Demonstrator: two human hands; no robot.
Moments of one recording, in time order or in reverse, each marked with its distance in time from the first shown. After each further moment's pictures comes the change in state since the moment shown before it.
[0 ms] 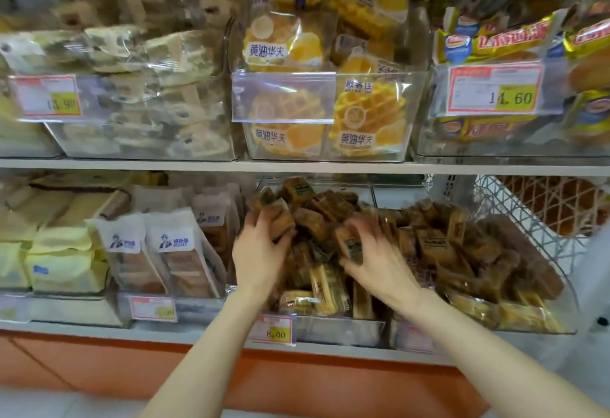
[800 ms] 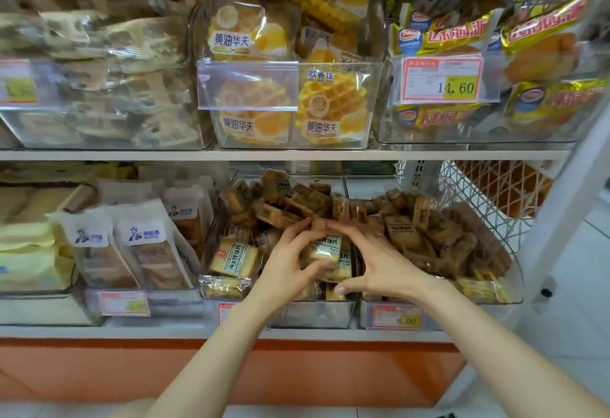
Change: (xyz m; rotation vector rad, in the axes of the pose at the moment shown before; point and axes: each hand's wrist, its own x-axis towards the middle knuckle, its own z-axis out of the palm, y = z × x) left_hand -0.042 0.036 0.029 -0.316 -0.405 0.303; right_hand -0.027 0.044 -0.021 0.094 -0.254 -0.061
